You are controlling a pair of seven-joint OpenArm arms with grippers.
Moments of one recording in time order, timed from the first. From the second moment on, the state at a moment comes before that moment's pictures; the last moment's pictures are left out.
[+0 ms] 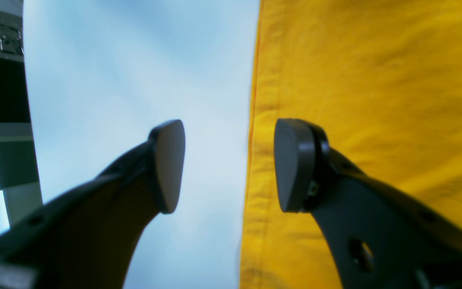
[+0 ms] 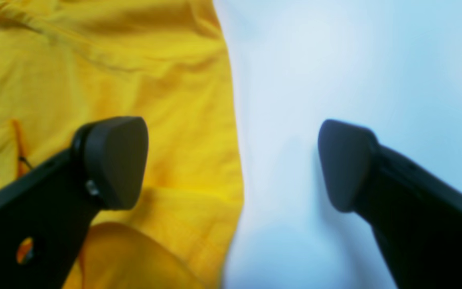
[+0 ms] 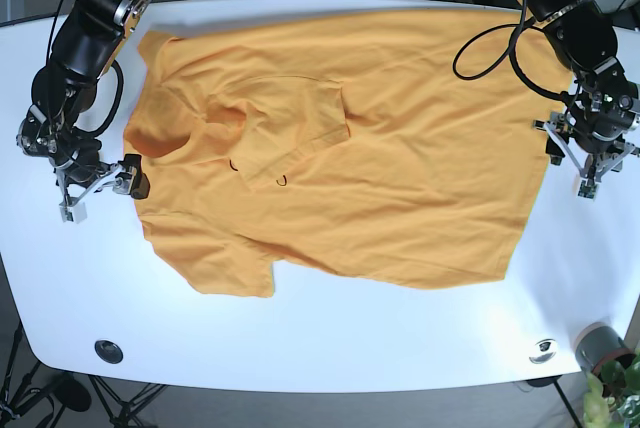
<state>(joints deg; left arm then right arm) -2.5 -13.8 -34.7 97.2 -0.2 -40.1 56.0 17.3 17.4 33.8 60.7 18.3 38.2 -50.1</state>
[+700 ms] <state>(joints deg) -8.3 -14.0 -34.6 90.3 0.0 -40.1 52.8 13.1 10.5 33.8 65.5 20.2 38.6 -49.3</state>
